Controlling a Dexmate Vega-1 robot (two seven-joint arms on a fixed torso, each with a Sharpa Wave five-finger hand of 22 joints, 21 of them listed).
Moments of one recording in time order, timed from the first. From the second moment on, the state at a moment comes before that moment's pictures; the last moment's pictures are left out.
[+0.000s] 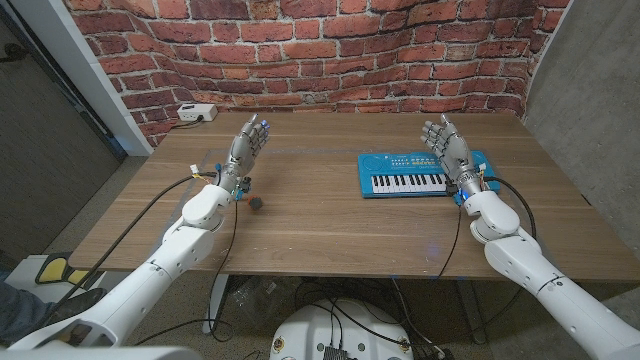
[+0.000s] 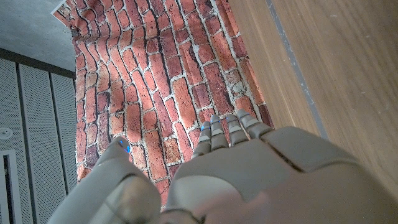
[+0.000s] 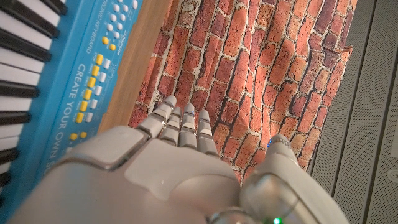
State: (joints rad) left arm 0.94 0.58 0.34 -1.45 -0.60 -0.38 -0.02; left_hand 0.20 -0.11 0.37 0.04 0.24 0.09 0.07 0.23 0.18 0.13 0.04 0.23 0.18 0.04 0.04 0.20 0.18 0.04 -0.01 0.22 0.18; right arm -1.07 -0.62 -0.27 -1.56 0.59 0.43 -0.04; right_hand 0.16 0.01 0.25 -0.10 0.18 0.19 0.10 0.21 0.19 0.20 0.14 0.23 0.18 0.09 0.09 0.19 0.18 0.21 -0.04 0.21 0.18
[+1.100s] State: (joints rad) left arm 0.97 0.58 0.32 -1.48 -0.59 -0.40 0.02; left_hand 0.21 -0.10 0.37 0.04 0.24 0.13 0.07 0.23 0.18 0.16 0.04 0.24 0.18 0.07 0.04 0.20 0.18 0.06 0.00 0.22 0.18; right arm -1.20 -0.65 -0.21 -1.64 0.57 0.47 -0.09; right_hand 0.16 0.01 0.25 -0.10 0.18 0.25 0.08 0.21 0.19 0.24 0.13 0.24 0.18 0.15 0.08 0.20 0.18 0.25 -0.04 0.23 0.18
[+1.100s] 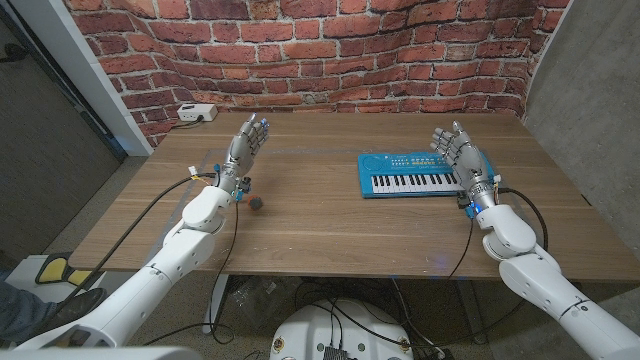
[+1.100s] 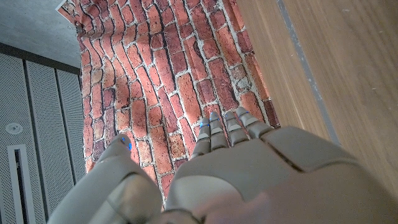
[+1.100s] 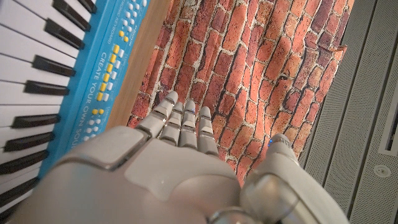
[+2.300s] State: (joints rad) left arm 1.00 0.59 0.32 -1.53 -0.58 -0.36 0.05; left_hand 0.22 -0.09 0.37 0.03 0.24 0.14 0.07 0.23 0.18 0.18 0.03 0.24 0.19 0.08 0.04 0.20 0.18 0.06 -0.01 0.22 0.18; right arm -1.35 -0.66 -0.13 -1.71 0.58 0.51 -0.10; right_hand 0.16 0.01 0.24 -0.11 0.18 0.26 0.08 0.21 0.19 0.29 0.13 0.25 0.18 0.18 0.07 0.20 0.18 0.28 -0.04 0.23 0.18
